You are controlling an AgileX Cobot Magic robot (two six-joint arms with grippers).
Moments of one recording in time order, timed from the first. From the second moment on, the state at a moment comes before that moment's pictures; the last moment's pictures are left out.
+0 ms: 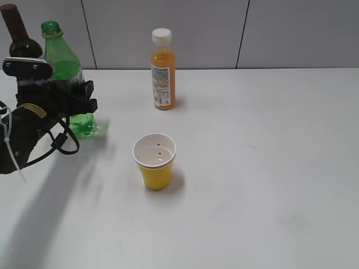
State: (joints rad) left arm -0.28 2.06 -0.75 -0.20 -1.06 0.08; right arm 0.02 0.00 -0.41 0.07 0.94 -0.09
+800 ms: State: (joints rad) left arm -0.28 1.96 -0.63 -0.20 -1.13 0.08; right arm 0.02 0.00 -0.41 0.07 0.94 -0.09
